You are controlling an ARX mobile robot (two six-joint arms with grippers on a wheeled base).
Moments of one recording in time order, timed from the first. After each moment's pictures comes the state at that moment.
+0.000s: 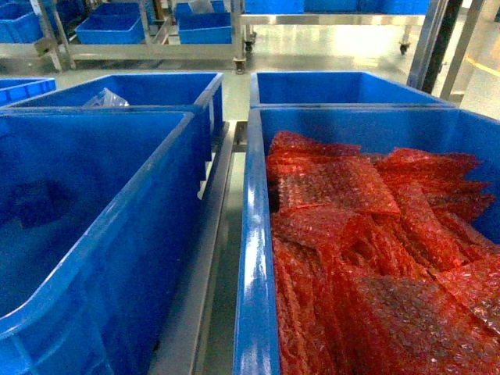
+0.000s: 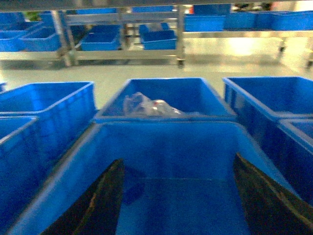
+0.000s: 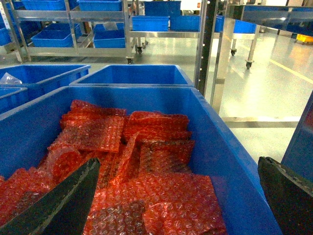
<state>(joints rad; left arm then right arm) 0.01 0.86 0.31 0.56 -0.03 0.02 0.00 0.01 0.01 0.00 0.00 0.00</state>
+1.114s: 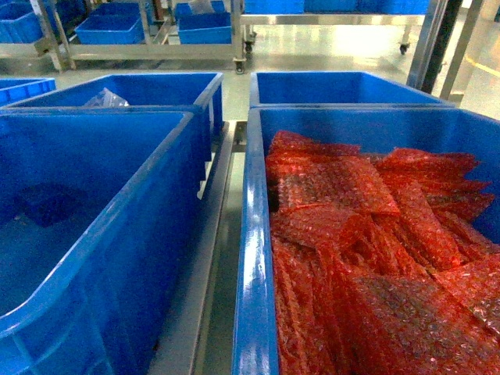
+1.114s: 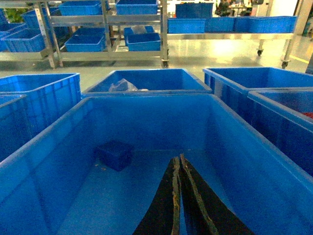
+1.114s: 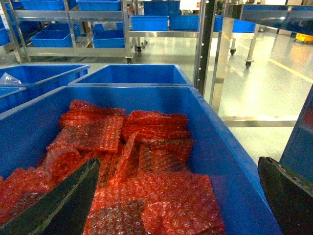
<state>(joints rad) 0.00 0.21 0.01 0.21 0.00 0.00 0.00 0.01 0.01 -0.01 0.00 0.00</state>
